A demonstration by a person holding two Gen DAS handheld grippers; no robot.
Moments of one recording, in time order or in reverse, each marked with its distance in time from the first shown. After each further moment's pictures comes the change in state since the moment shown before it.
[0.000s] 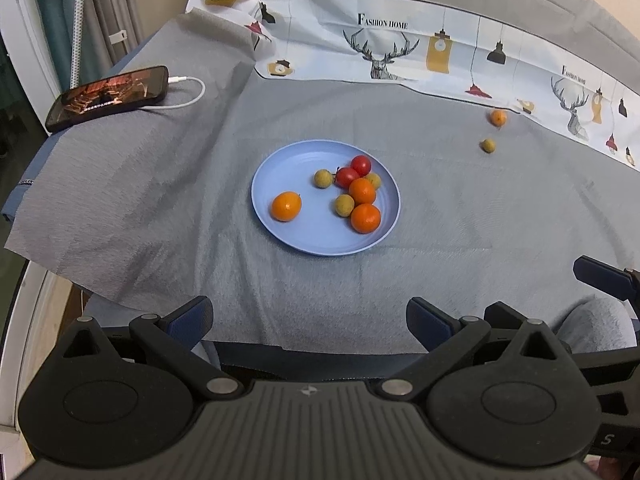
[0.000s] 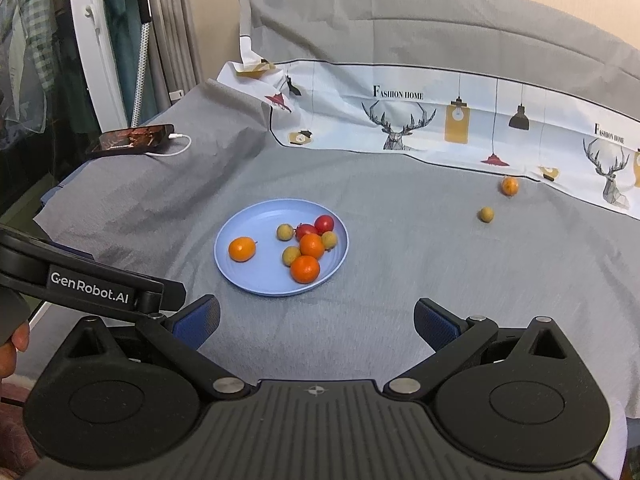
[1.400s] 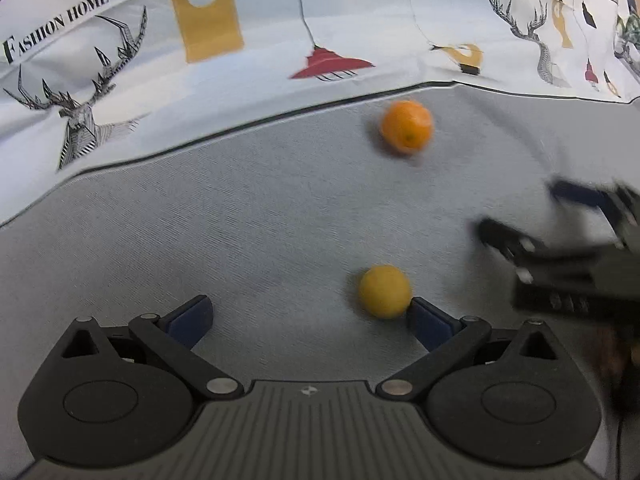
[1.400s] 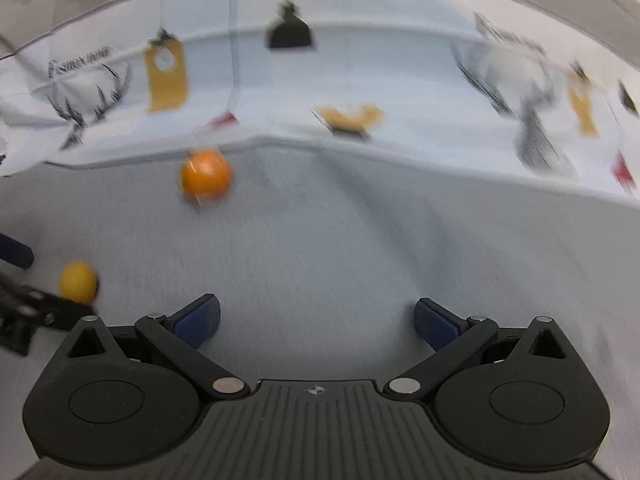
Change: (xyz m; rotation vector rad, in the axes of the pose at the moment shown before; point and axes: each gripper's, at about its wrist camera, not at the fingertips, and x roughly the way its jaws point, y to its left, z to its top) left arm 0.365 -0.287 0.237 0.381 0.020 -0.213; right arm 0.306 -0.398 0.041 0.119 -0.049 -0.291
